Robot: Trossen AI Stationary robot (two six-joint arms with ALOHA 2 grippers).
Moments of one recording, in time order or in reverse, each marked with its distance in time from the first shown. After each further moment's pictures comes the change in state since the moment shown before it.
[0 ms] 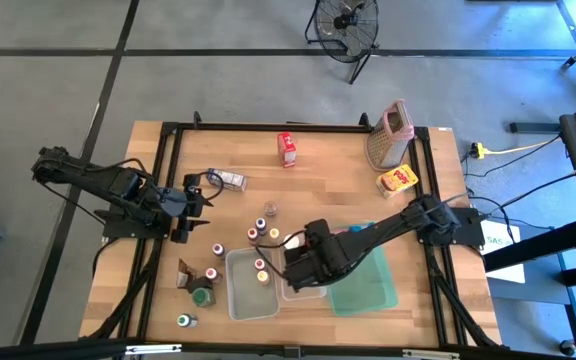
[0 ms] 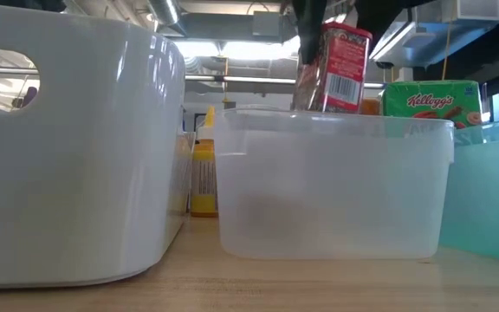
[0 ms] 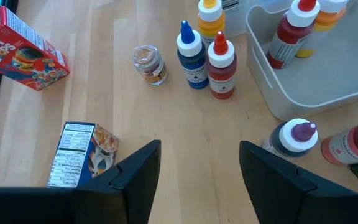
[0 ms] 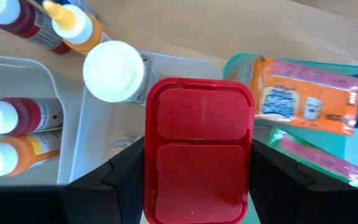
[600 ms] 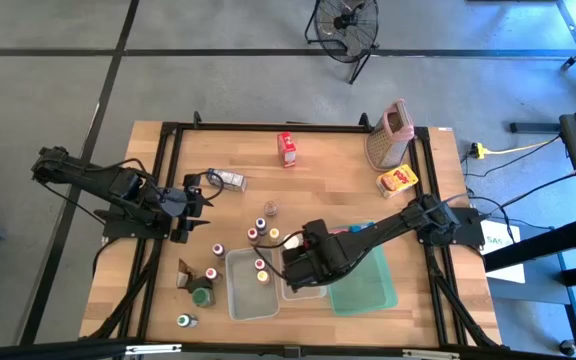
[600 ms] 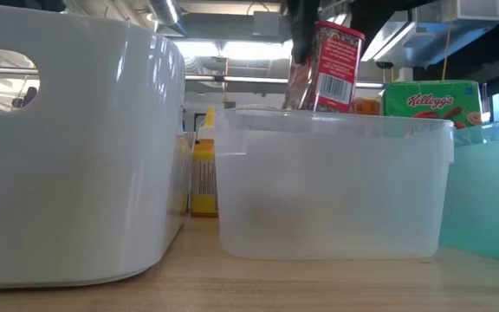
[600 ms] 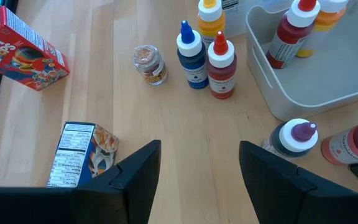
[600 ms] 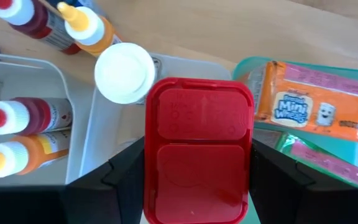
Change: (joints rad) left arm 0.000 0.000 0.000 0.000 0.000 0.000; right arm -0.004 0.000 0.000 0.032 0.010 -0.020
